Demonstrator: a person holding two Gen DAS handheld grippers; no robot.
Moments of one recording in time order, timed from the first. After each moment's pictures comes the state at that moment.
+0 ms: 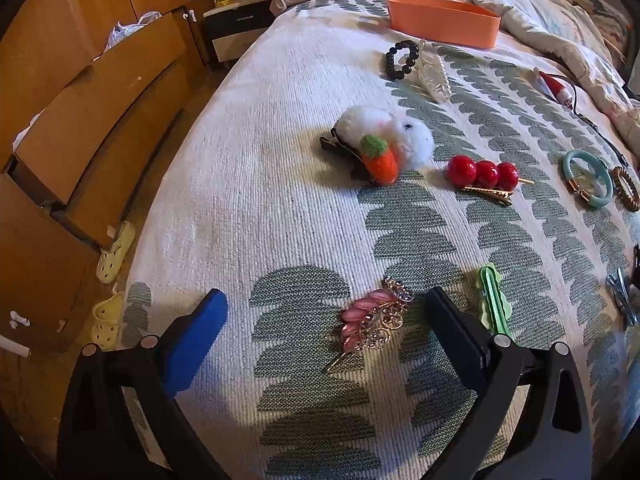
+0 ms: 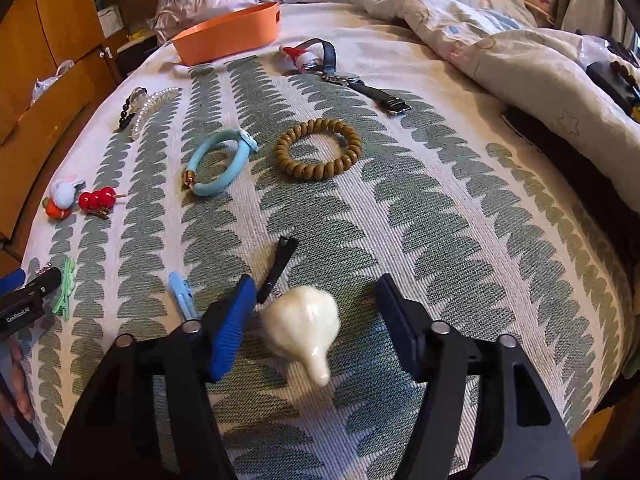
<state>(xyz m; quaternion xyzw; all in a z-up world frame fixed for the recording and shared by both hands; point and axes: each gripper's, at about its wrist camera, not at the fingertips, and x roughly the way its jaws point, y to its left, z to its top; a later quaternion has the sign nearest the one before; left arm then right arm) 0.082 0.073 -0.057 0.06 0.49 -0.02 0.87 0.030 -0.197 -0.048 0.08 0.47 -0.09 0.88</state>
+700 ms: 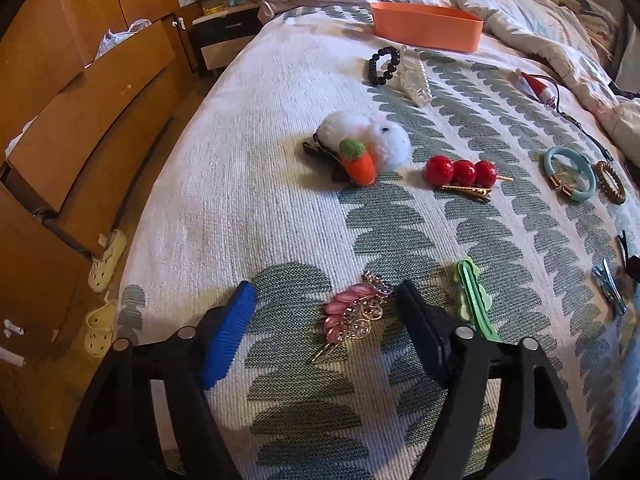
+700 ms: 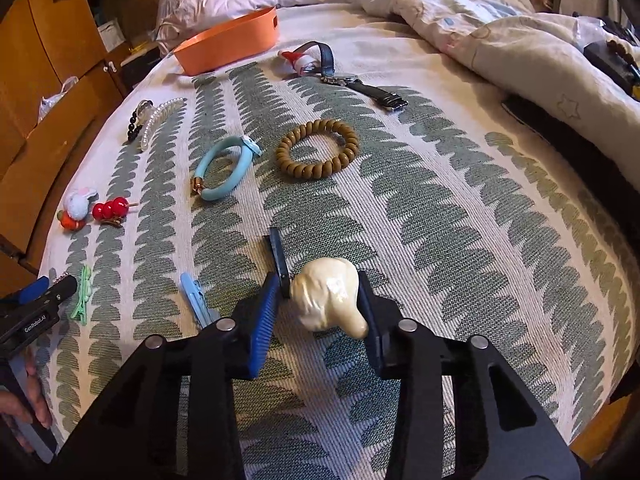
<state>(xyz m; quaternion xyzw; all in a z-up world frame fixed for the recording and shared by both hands) 0.076 0.070 -0.053 0.06 0.48 -0.05 0.87 0.022 -0.202 -0.044 0.11 0.46 -0.08 0.88</state>
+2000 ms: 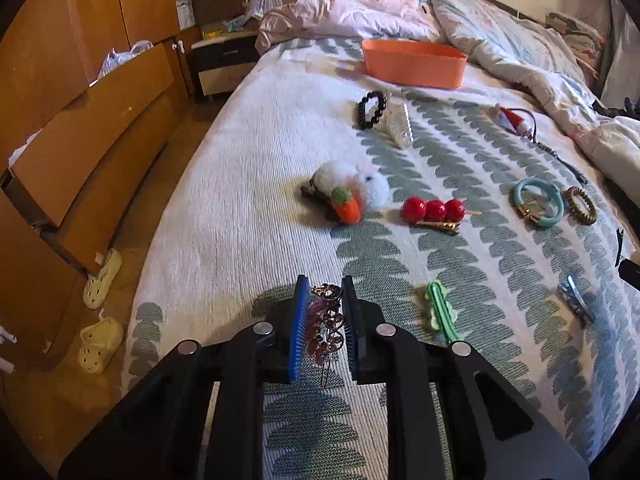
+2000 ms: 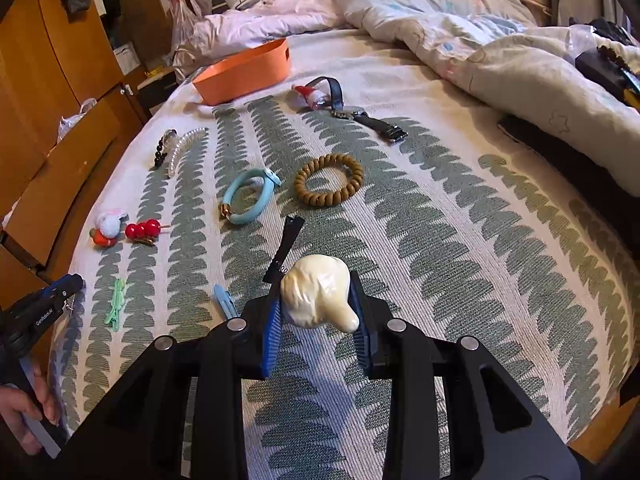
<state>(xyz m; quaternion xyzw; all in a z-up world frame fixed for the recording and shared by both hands) 0.062 0.073 -0.022 0.04 0.43 -0.06 0.90 0.002 -0.205 -0.016 0.13 0.41 -0.06 0.90</state>
